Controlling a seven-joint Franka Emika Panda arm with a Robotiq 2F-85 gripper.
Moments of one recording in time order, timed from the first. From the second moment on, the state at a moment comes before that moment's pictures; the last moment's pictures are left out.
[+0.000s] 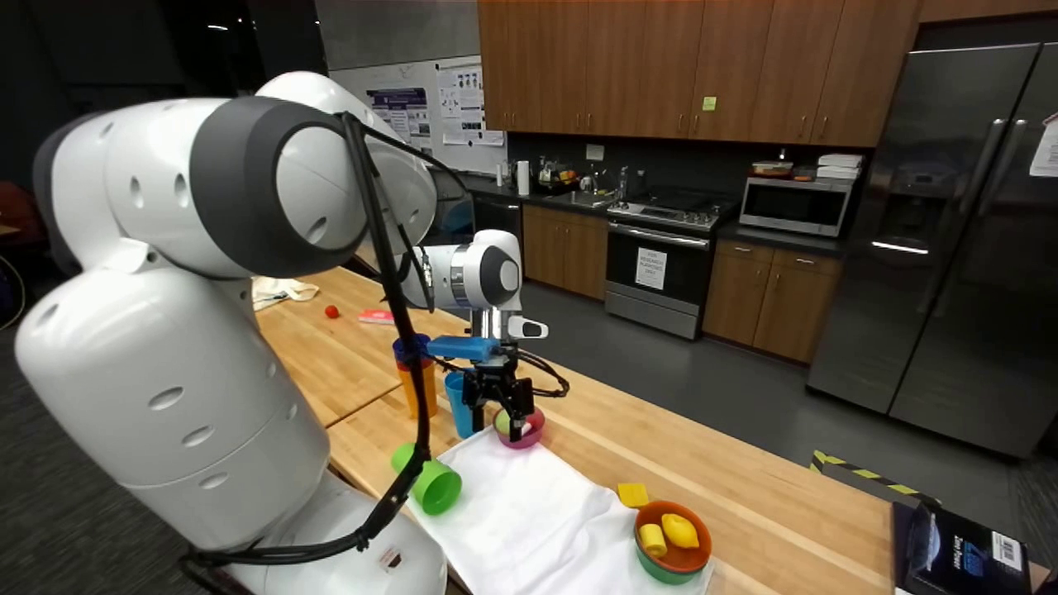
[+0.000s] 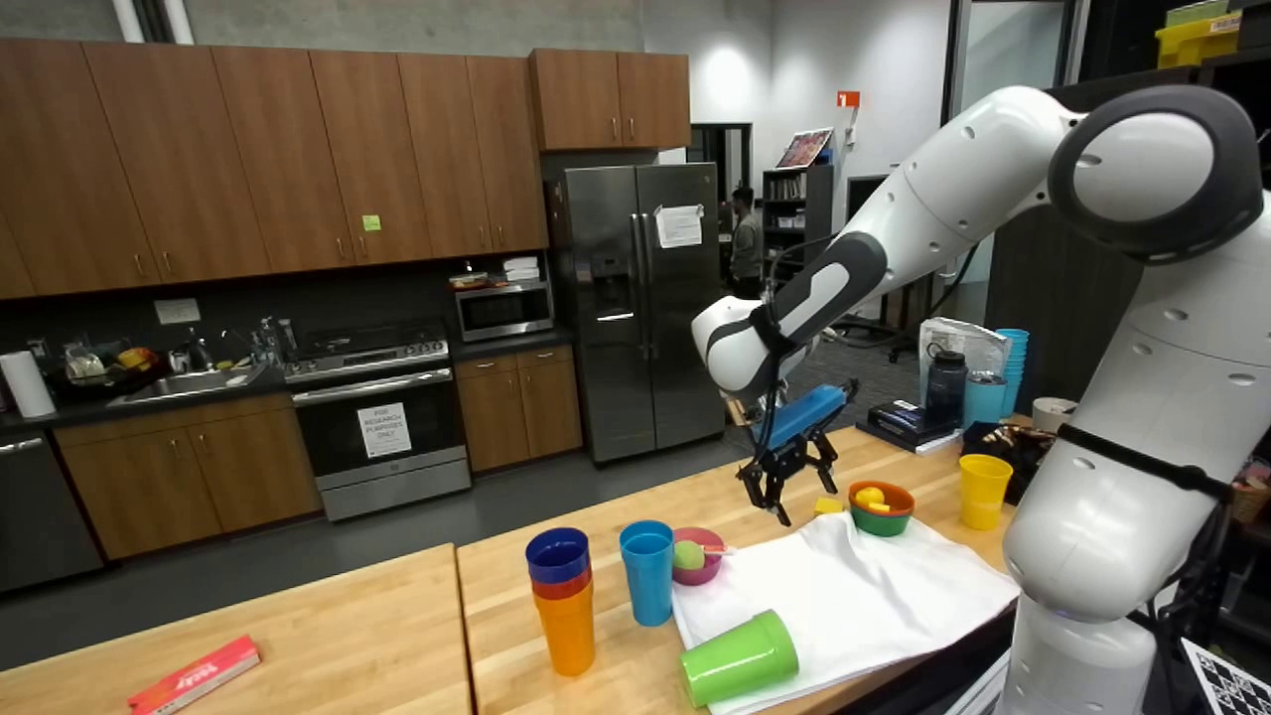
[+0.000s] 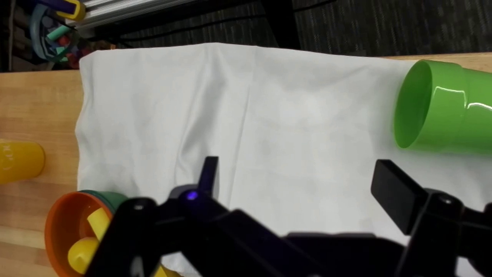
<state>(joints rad) 0.03 -0.21 0.14 -2.49 -0.10 1.84 0.42</state>
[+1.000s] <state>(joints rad) -0.05 -0.40 0.01 -2.72 -0.11 2.00 0.23</state>
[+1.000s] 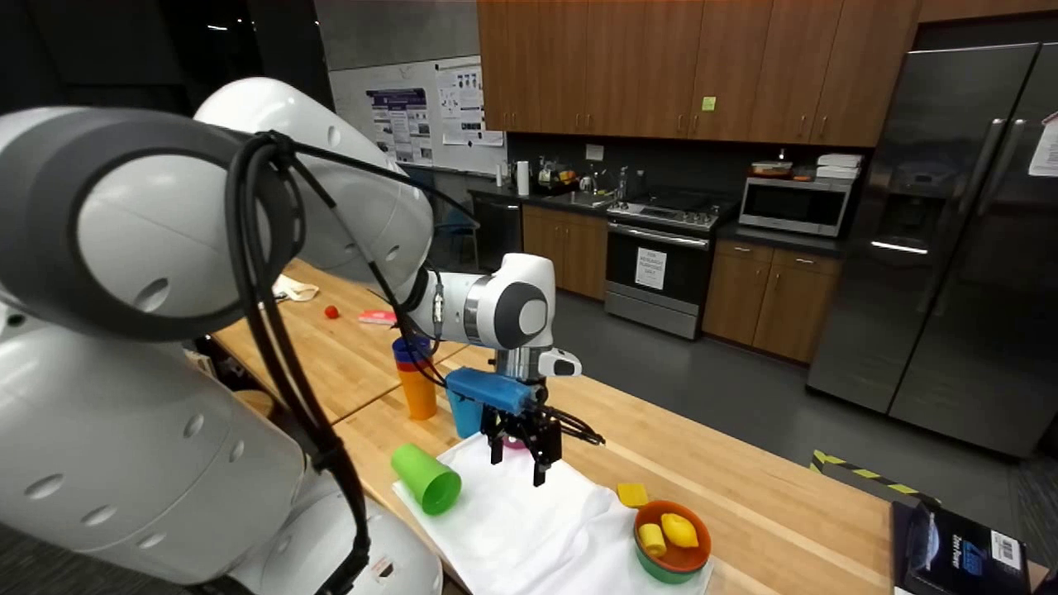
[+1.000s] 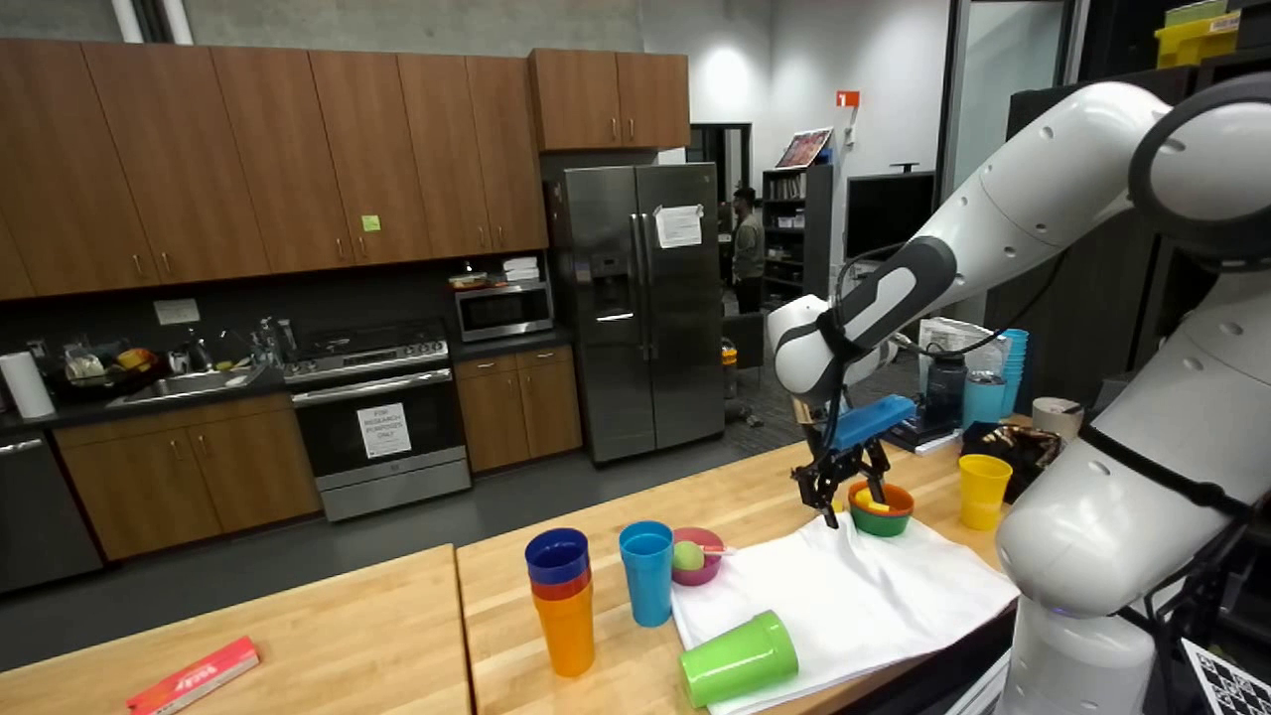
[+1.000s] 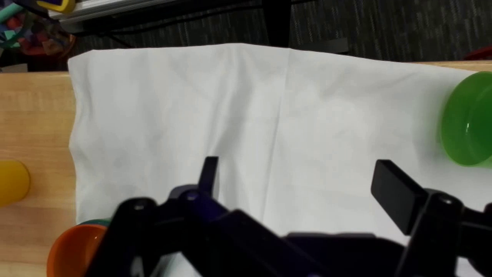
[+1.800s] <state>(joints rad) -0.05 -0.41 0.01 -2.73 -0.11 2.01 0.22</state>
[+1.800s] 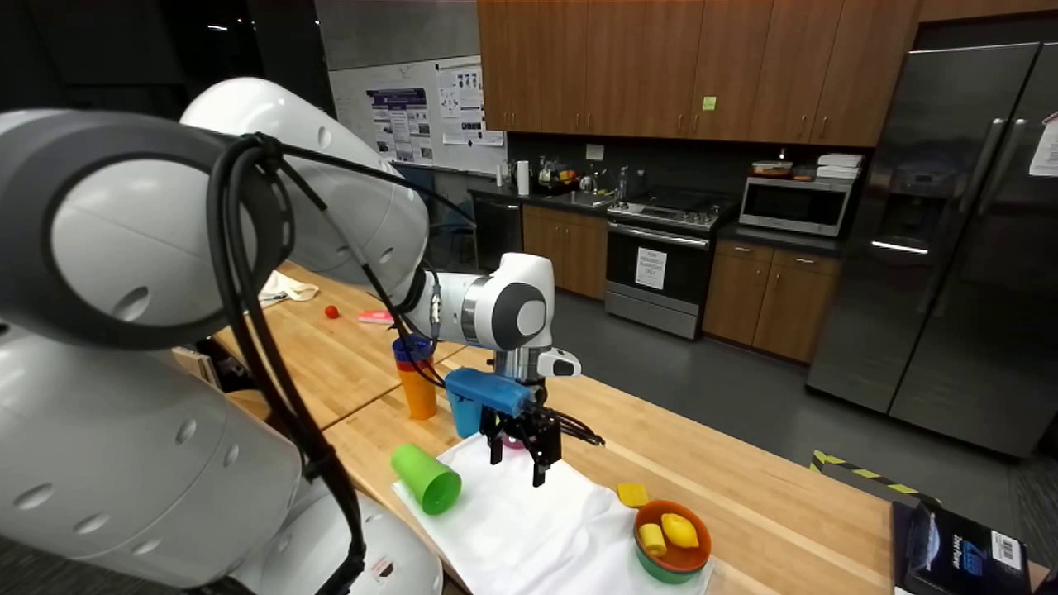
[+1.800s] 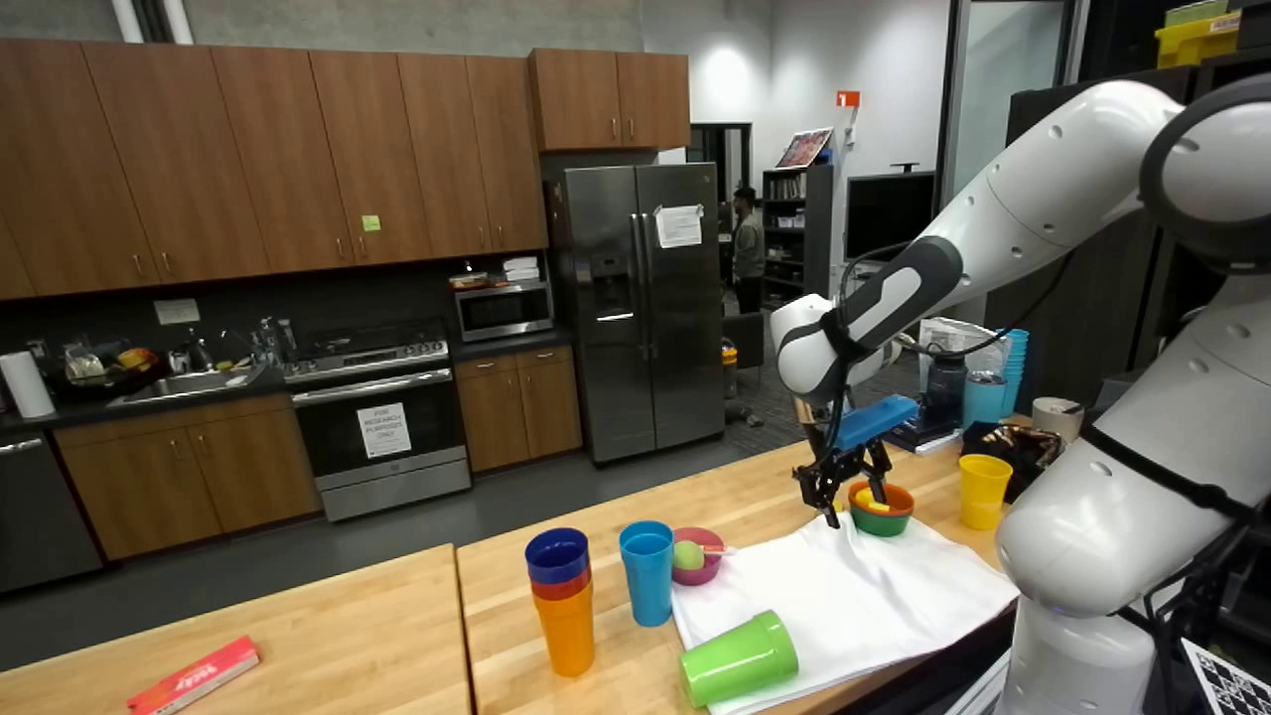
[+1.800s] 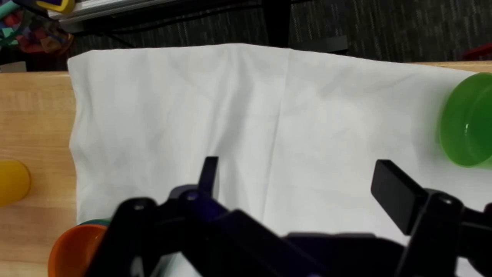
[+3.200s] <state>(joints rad) -0.05 -0.33 -0.06 -2.78 0.07 2.04 0.10</state>
